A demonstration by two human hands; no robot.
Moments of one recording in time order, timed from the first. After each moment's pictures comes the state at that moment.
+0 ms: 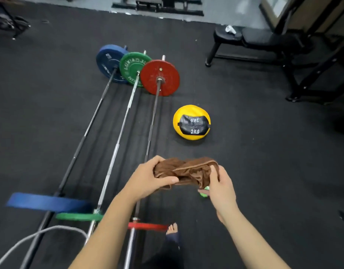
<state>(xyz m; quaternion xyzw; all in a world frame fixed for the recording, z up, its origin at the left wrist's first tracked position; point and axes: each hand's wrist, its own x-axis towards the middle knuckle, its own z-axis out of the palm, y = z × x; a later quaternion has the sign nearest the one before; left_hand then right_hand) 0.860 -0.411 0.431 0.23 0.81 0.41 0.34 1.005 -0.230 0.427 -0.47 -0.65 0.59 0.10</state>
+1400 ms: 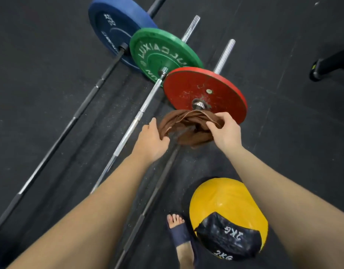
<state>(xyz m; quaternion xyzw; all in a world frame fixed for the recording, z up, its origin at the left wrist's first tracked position) 0.013 -0.001 0.028 -0.07 0.89 0.30 0.32 0.026 0.233 0.005 -0.28 -0.87 0.39 -0.11</state>
